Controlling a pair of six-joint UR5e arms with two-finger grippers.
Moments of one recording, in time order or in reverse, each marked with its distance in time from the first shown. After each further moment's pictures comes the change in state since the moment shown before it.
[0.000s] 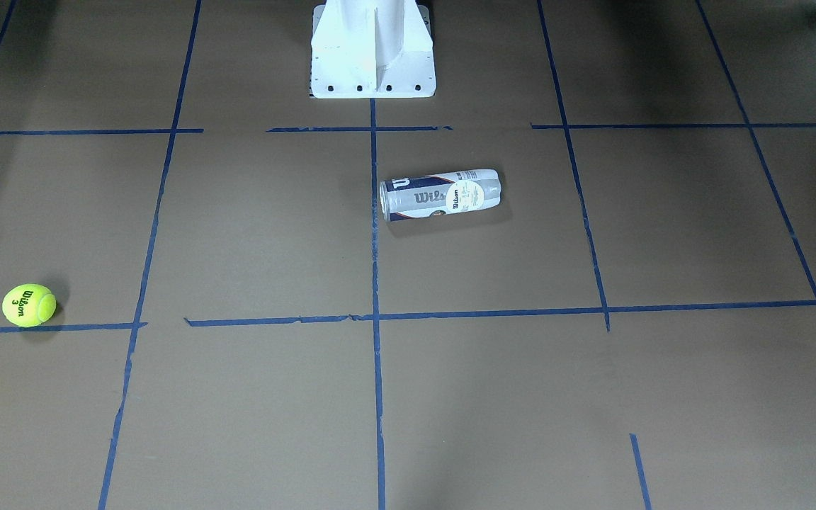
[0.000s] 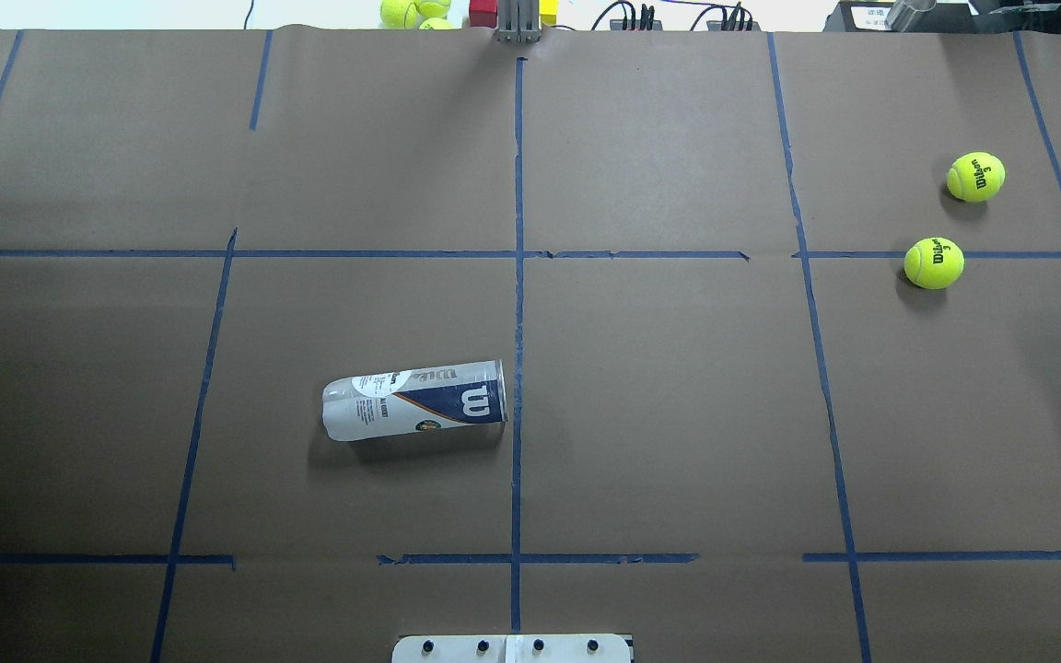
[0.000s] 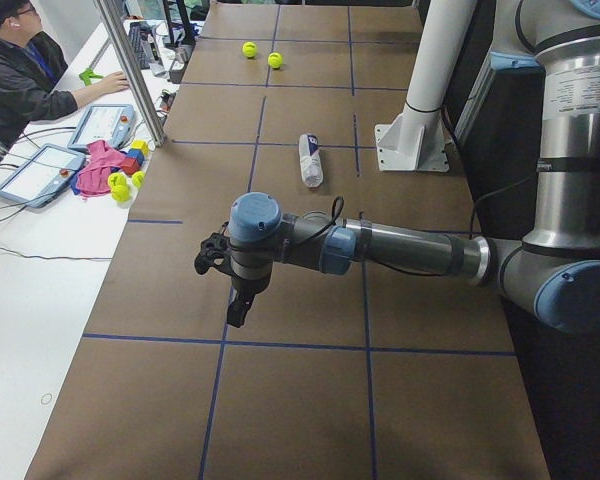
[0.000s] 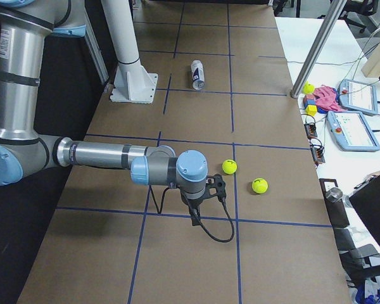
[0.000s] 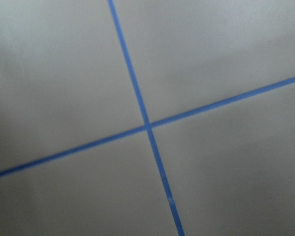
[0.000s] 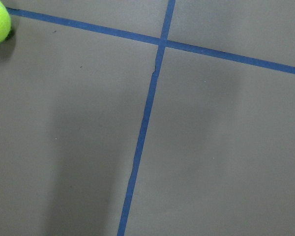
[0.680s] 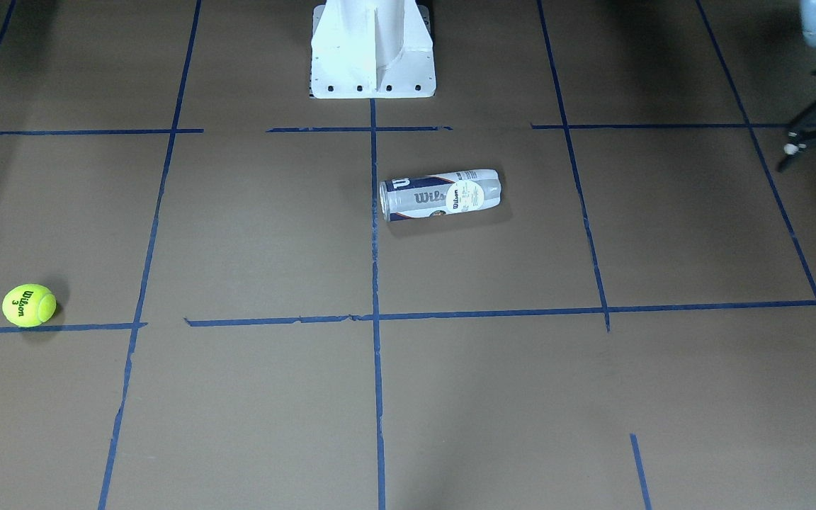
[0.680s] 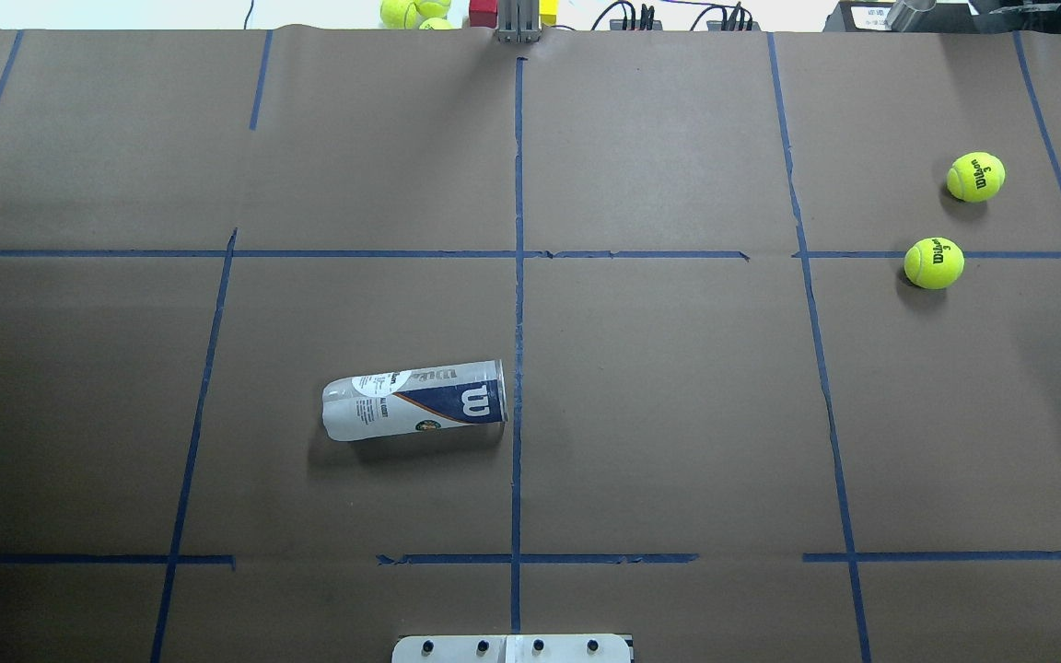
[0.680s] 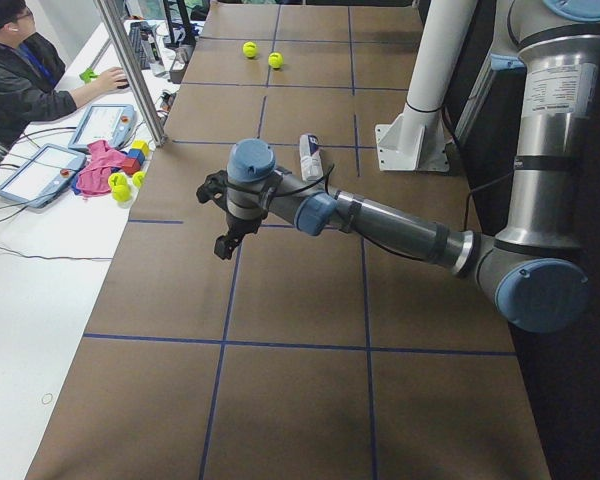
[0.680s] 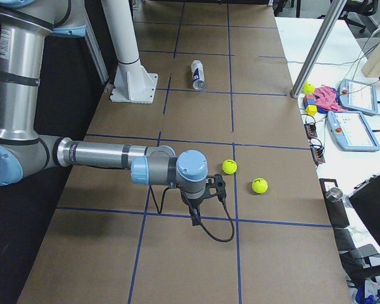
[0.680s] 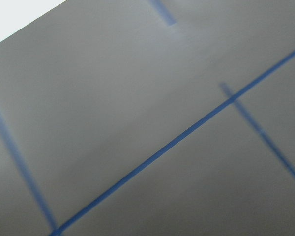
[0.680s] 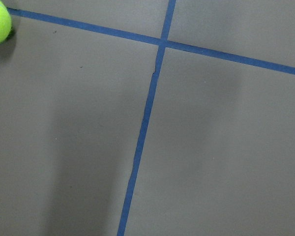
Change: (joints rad) left arm 0.313 -0.147 -0.183 -0.110 -0.030 -0.050; right arm 0.000 0.000 0.000 0.000 0.000 -0.001
